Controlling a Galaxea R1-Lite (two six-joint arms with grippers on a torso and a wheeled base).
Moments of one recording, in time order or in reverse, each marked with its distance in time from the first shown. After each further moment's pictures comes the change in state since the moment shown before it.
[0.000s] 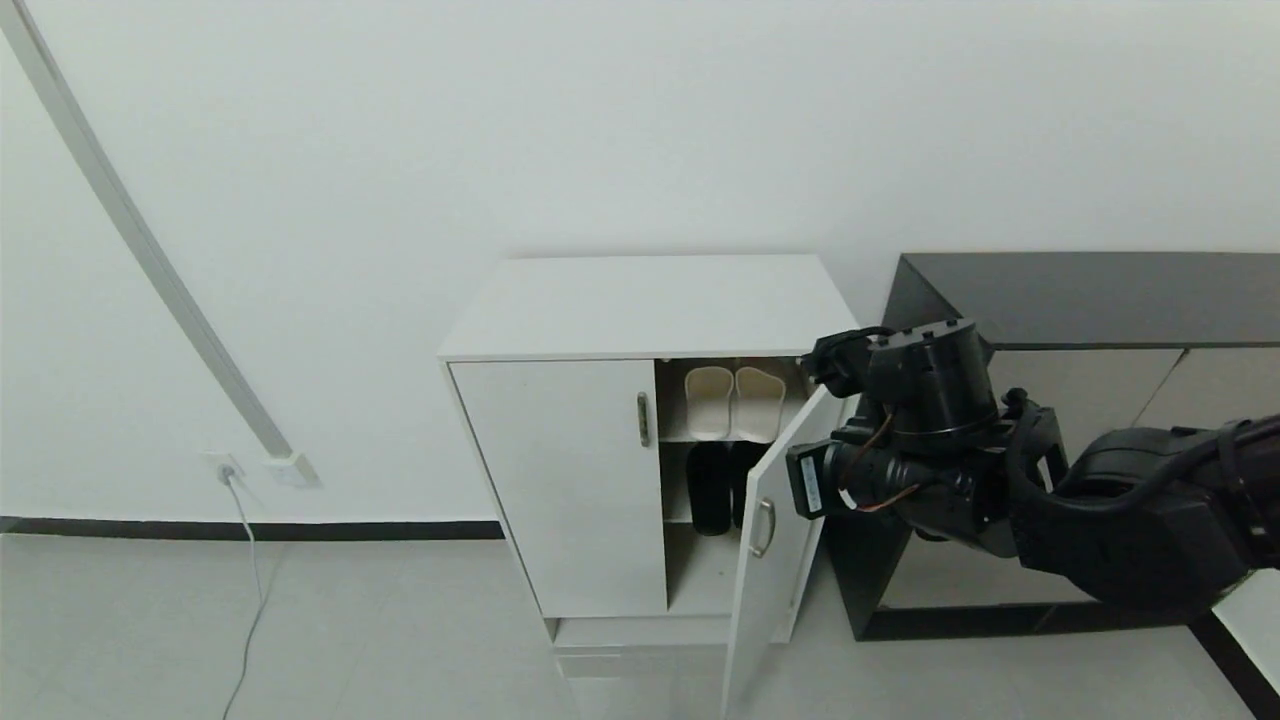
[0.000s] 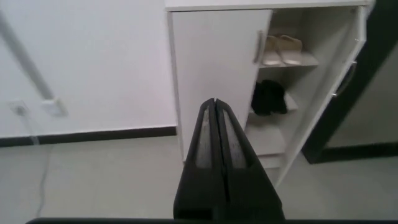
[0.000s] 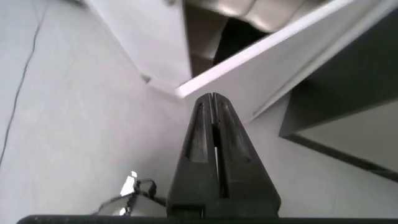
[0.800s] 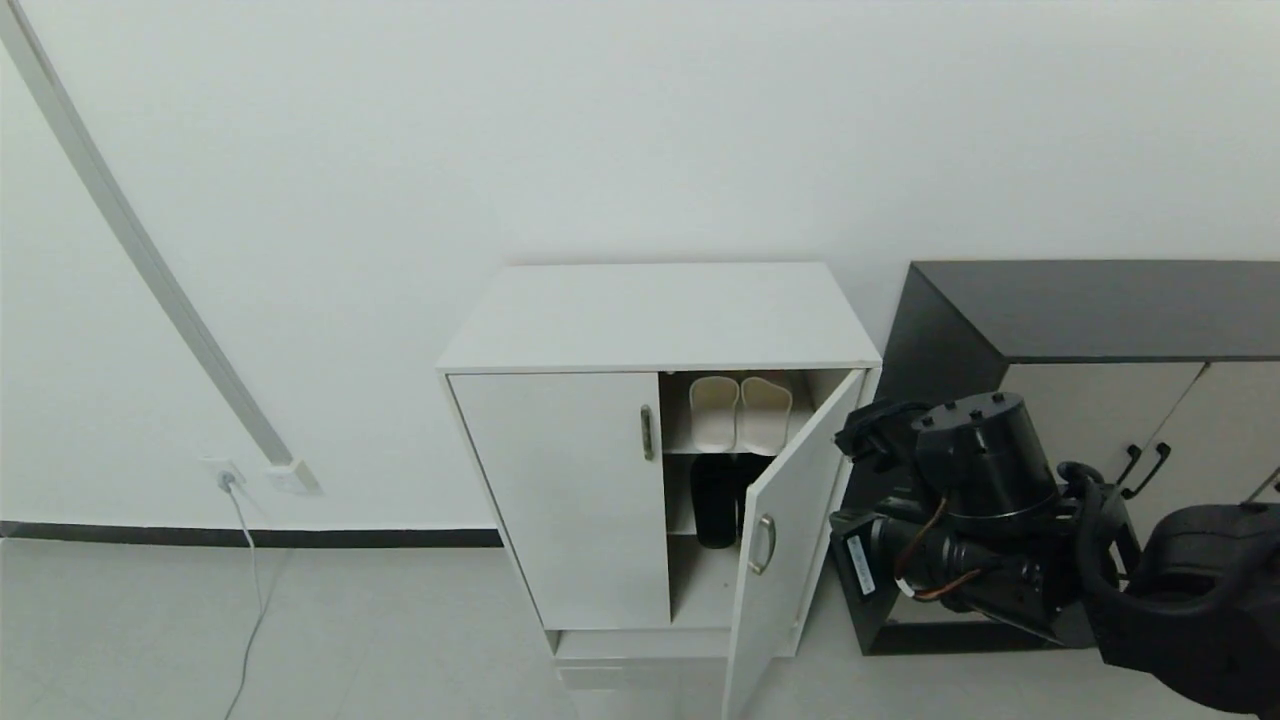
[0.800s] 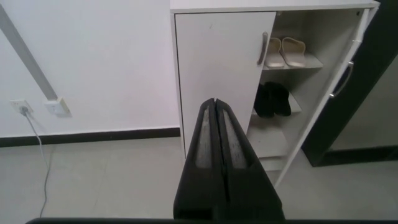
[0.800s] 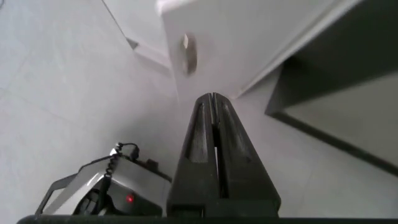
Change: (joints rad) left arm 0.000 0.000 0.000 0.000 -0.001 0.000; right arm -0.001 -0.074 0.249 -0.053 -0.010 -0.047
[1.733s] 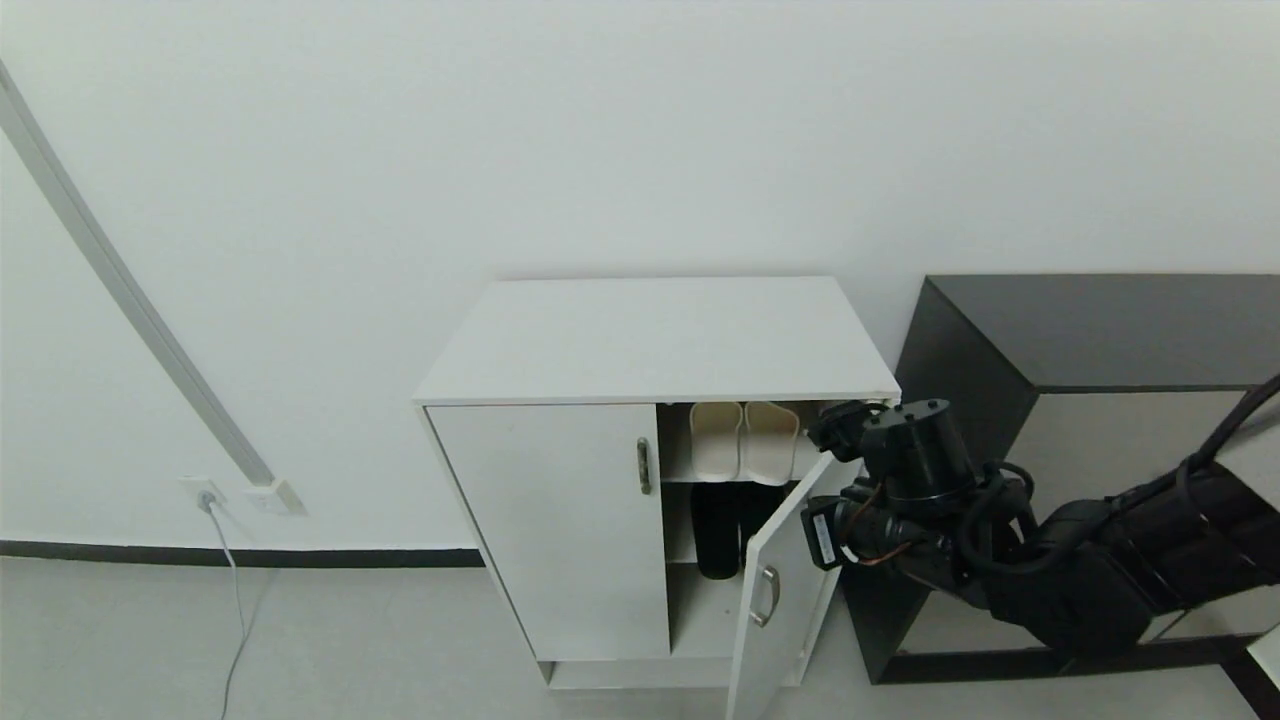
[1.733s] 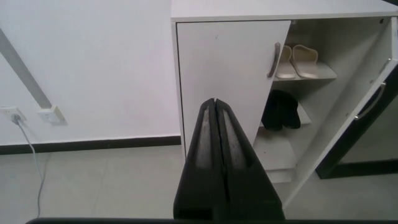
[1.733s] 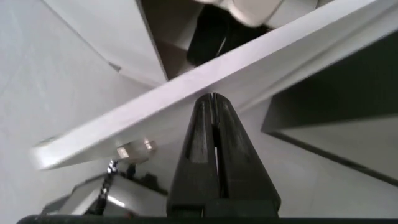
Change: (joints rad) left arm 0.000 0.000 0.000 -0.001 0.001 0.000; right arm -0.059 0.207 -0.090 -0.156 0.014 0.010
